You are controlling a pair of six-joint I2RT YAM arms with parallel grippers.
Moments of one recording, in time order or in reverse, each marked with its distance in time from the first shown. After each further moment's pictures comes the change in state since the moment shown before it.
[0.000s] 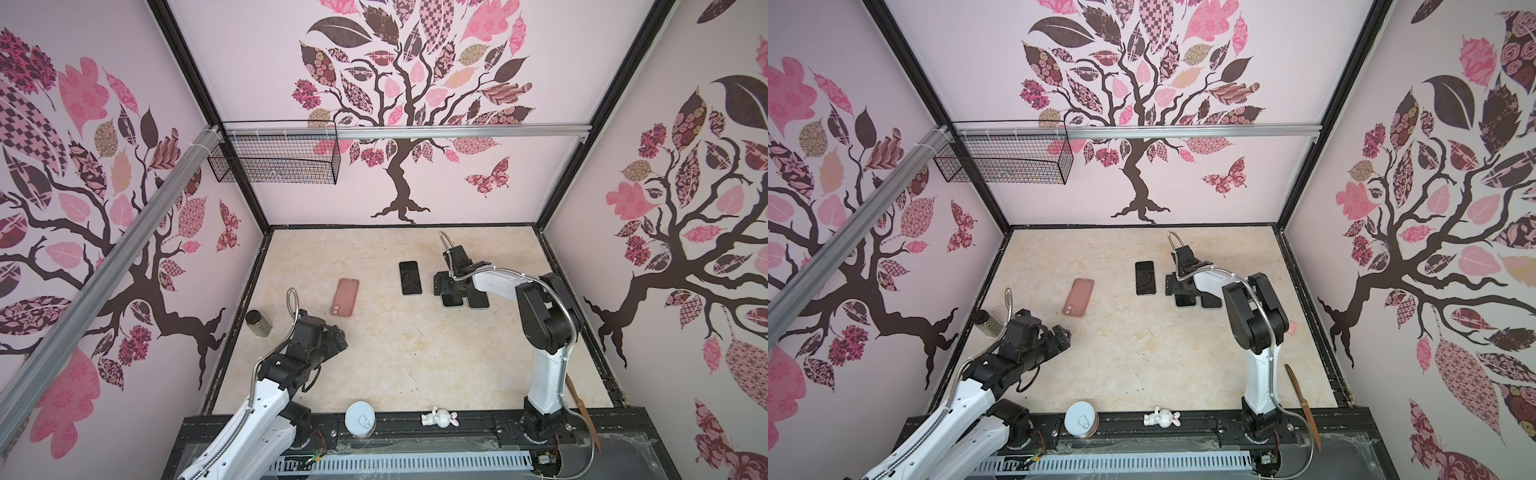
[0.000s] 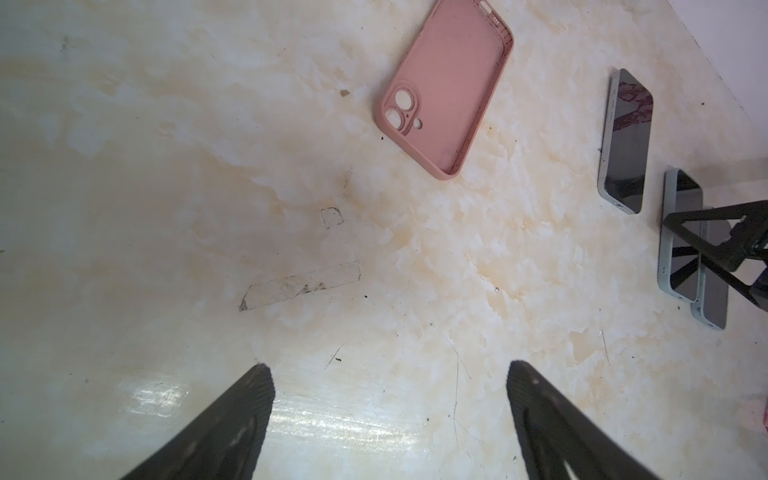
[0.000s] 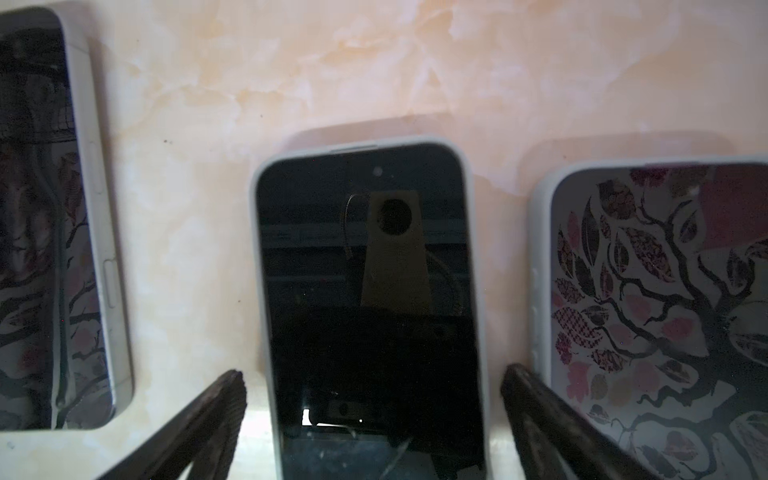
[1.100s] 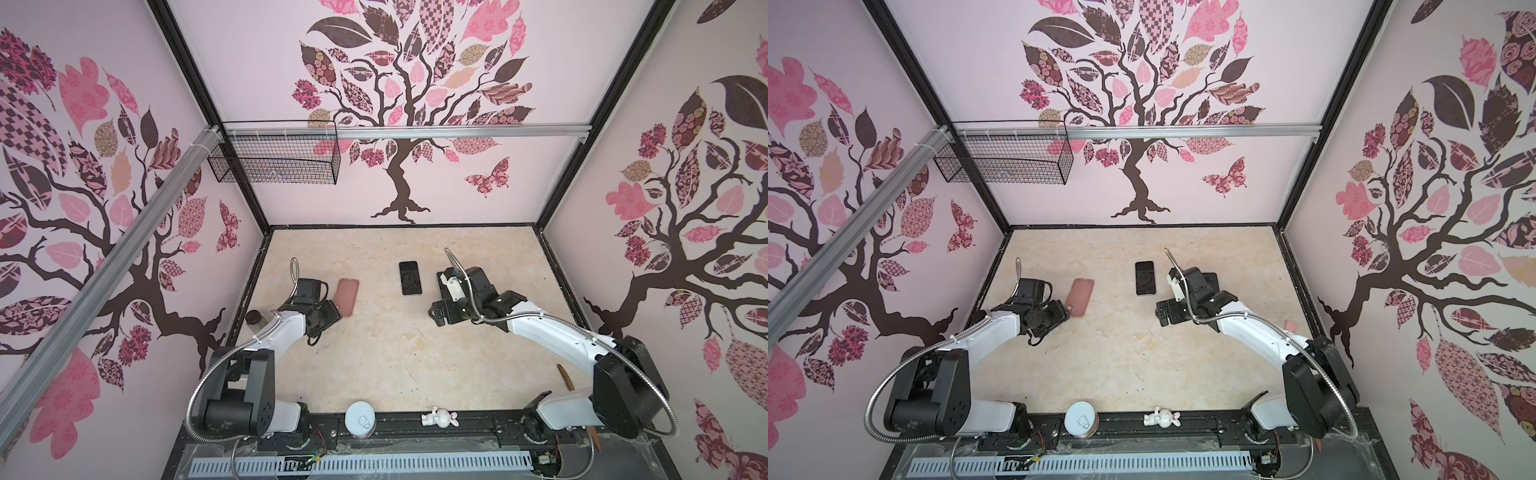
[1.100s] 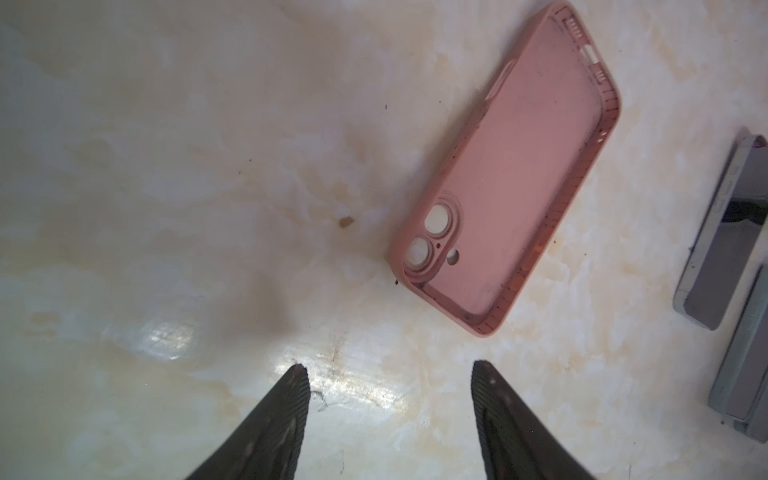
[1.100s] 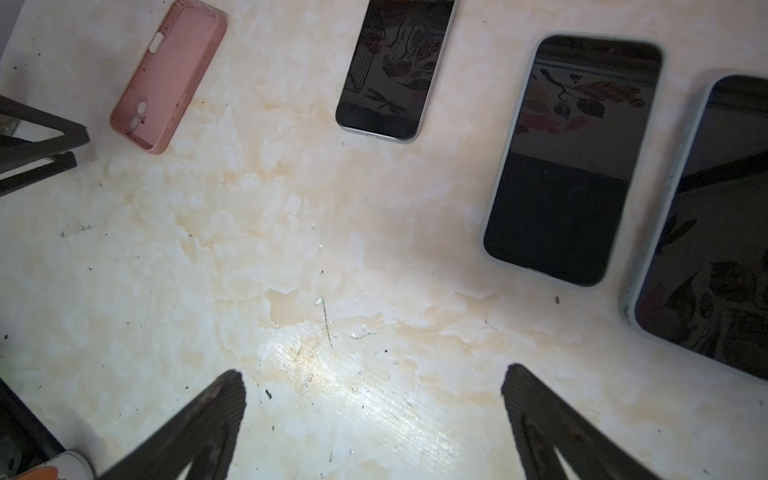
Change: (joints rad) left arm 0.268 0.735 0.301 0.214 0.200 0.136; right arm 0.162 -0.612 -0.401 -0.010 -0.227 -0.118
